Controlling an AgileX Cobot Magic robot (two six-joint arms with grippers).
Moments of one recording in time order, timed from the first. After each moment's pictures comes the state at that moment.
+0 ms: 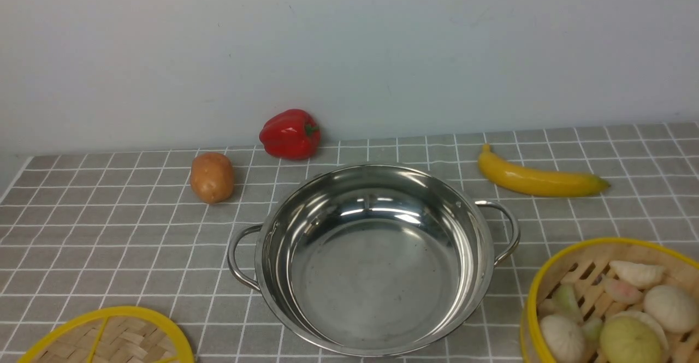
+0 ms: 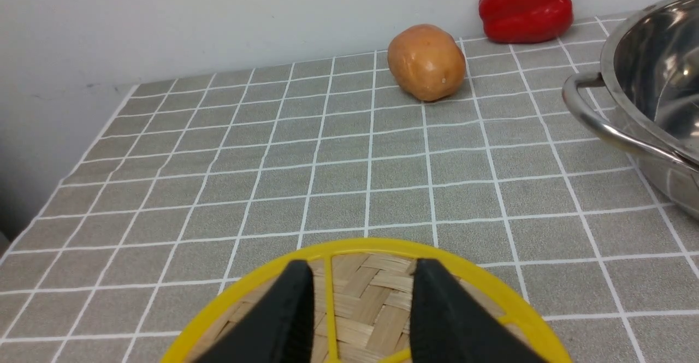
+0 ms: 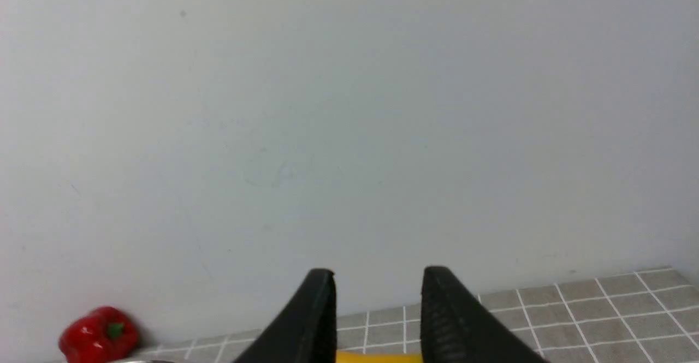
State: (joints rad) right arm 0.00 0.00 -0.31 0.08 0.40 0.26; left arm 0.06 0.00 0.01 0.01 0.37 0.12
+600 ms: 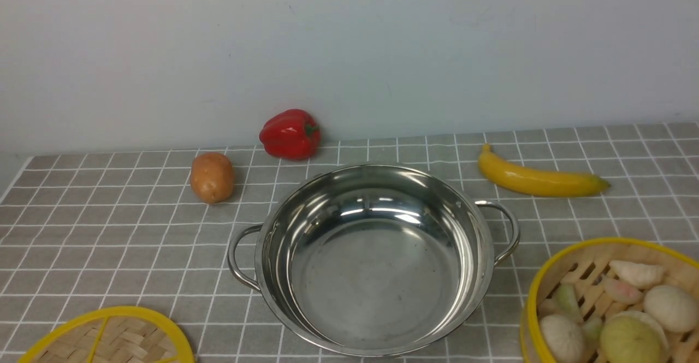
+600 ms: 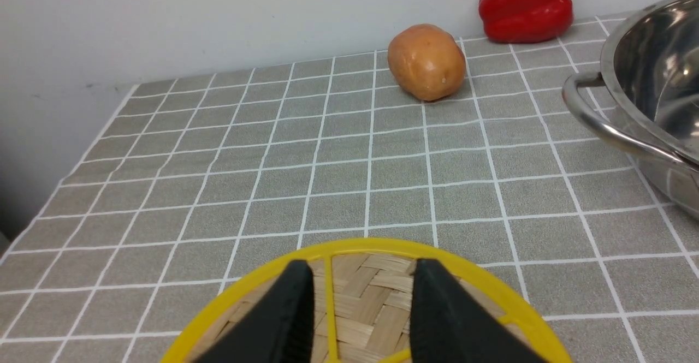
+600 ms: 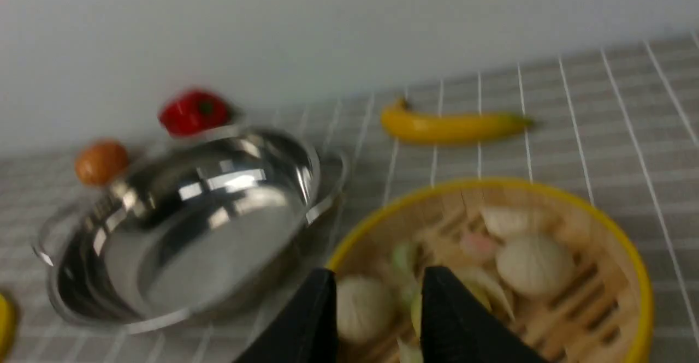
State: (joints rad) right arm 0.01 0.14 -0.58 0.26 1.08 0.19; left arm 0.06 0.00 0.01 0.01 0.37 0.12
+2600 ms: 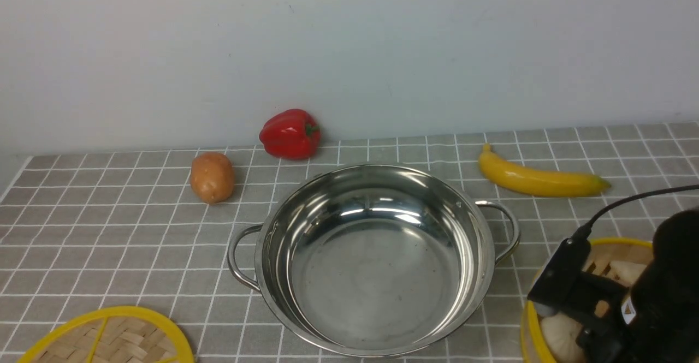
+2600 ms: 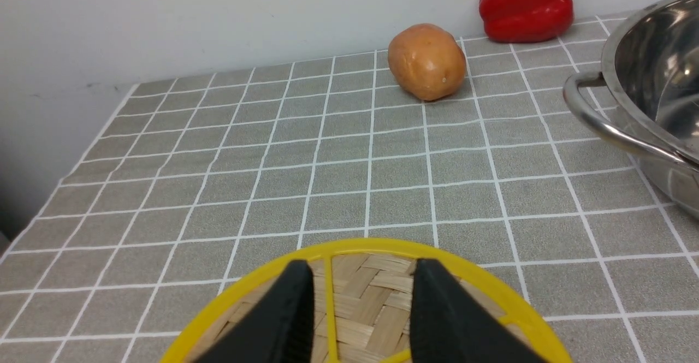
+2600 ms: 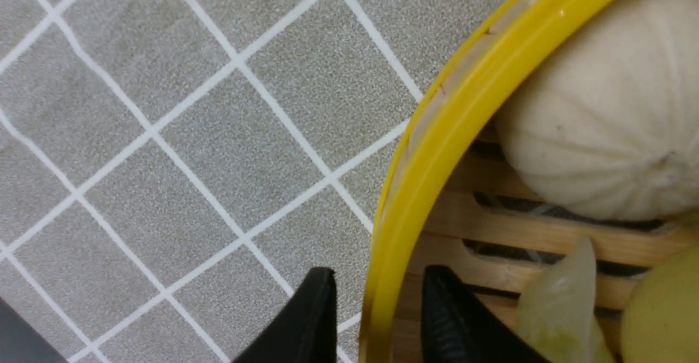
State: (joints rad) right arm 0.50 1.49 -0.75 0.15 0.98 -0.37; left arm 0.06 0.00 0.01 0.01 0.37 0.12
